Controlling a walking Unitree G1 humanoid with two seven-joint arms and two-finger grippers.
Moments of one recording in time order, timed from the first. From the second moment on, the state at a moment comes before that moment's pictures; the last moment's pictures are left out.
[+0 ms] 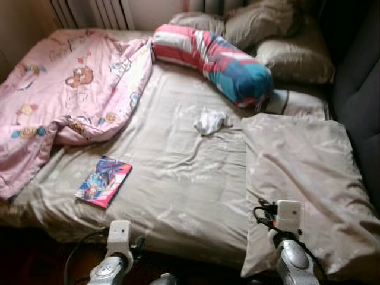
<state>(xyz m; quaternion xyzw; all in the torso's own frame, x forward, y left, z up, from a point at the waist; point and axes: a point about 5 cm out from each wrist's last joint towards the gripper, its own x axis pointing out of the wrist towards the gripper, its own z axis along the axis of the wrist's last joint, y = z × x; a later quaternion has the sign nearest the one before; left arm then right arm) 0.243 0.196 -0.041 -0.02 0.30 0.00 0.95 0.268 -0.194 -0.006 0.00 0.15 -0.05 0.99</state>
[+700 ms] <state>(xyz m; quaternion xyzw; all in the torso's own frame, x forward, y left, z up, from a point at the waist) 0.244 0.188 -0.042 -0.03 0.30 -0.02 0.95 0.265 -0.200 -0.009 0.00 0.16 -0.06 0.98</state>
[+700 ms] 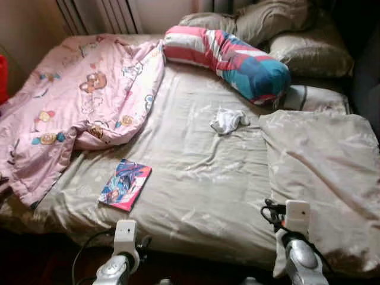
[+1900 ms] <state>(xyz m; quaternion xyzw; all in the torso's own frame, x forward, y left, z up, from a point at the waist) 0.241 0.201 -0.042 -0.02 0.31 0.00 0.95 0.274 -0.182 -0.006 0.02 0.16 -0.05 0.99</state>
